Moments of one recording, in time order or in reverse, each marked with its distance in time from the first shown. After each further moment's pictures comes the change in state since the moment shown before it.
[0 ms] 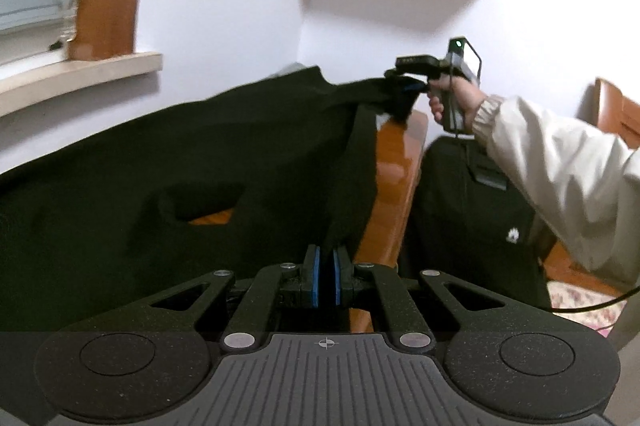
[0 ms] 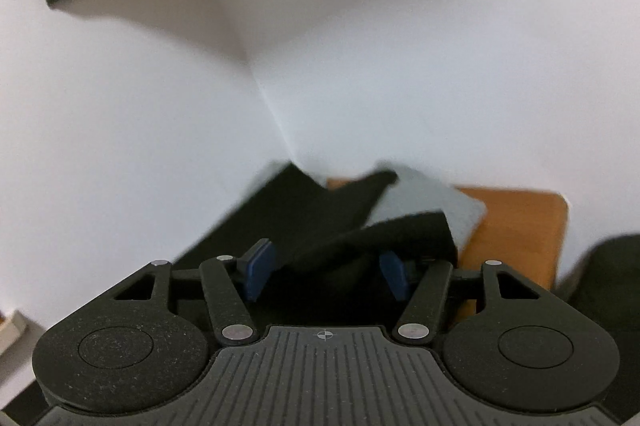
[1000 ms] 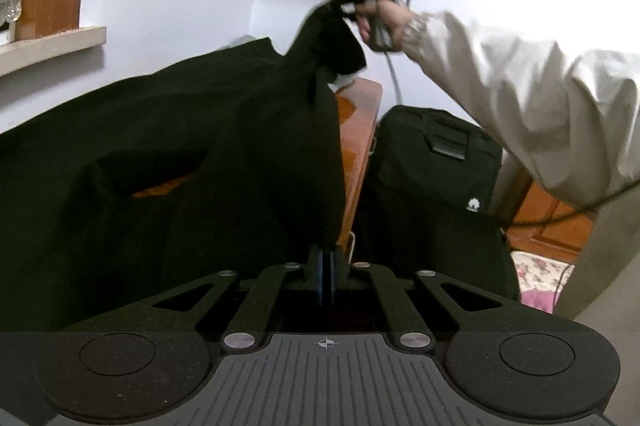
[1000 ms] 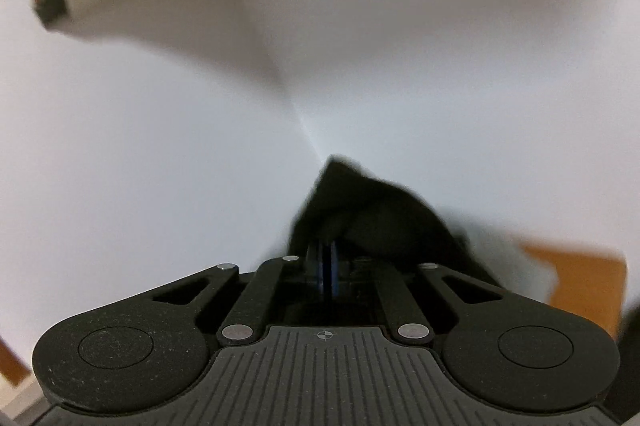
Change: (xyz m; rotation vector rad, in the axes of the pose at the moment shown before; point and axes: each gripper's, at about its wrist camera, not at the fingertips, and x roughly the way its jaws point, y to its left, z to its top) left arm 0.011 0.000 -0.011 0.026 0.065 -0.132; right arm 0.043 0.060 0.070 -0.030 -0.014 0.057
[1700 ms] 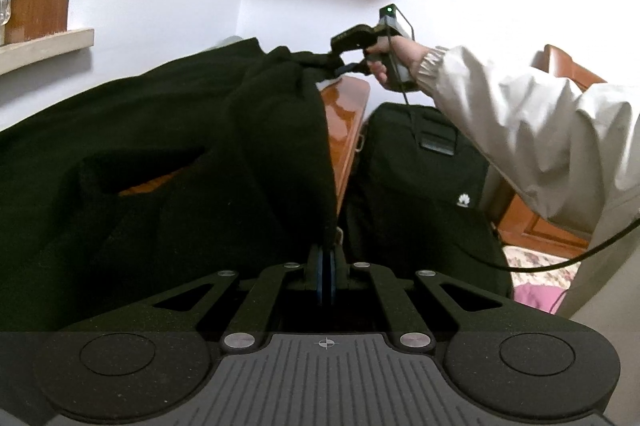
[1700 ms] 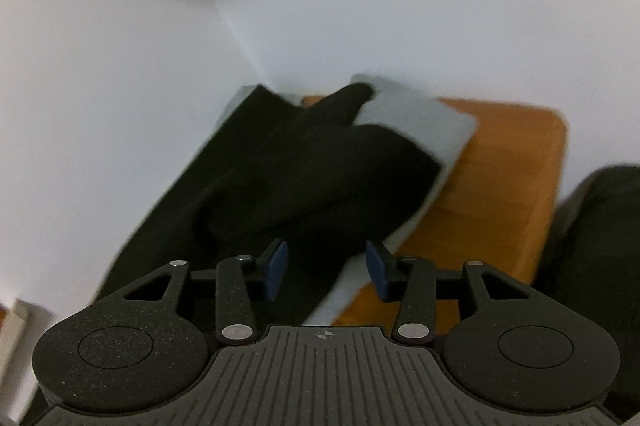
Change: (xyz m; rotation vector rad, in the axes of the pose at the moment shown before) left arm -0.003 -0.004 -0.006 0.024 0.001 -0.028; right arm -0.017 -0.072 -0.073 0.139 0.276 -0.065
